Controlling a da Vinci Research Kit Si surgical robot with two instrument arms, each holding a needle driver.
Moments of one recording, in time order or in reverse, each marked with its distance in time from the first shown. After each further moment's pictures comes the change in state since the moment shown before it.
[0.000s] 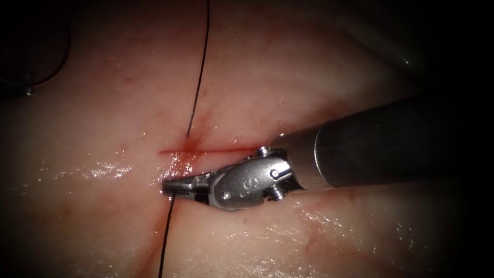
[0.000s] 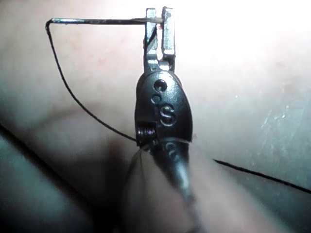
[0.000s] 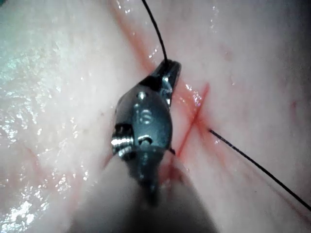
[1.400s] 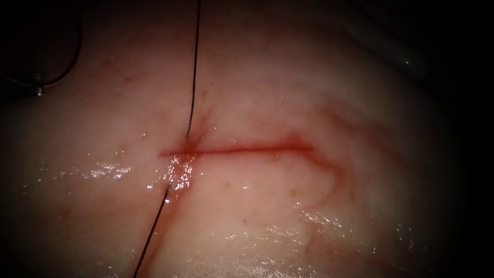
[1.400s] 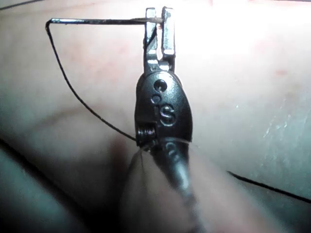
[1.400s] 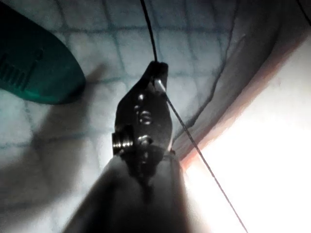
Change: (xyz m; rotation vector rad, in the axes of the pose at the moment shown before) right arm 0.022 -0.019 0.004 0.185 0.082 0.029; left arm 0.000 0.000 0.001 0.009 -0.004 0.004
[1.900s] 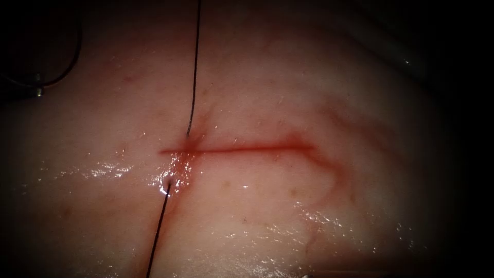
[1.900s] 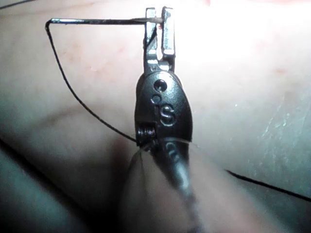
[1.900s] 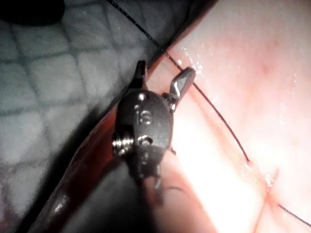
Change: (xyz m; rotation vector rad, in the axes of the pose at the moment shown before) right arm -0.005 0.008 -0.014 -0.212 0.034 0.034; left arm 0.000 0.000 0.000 -0.001 -0.001 0.001
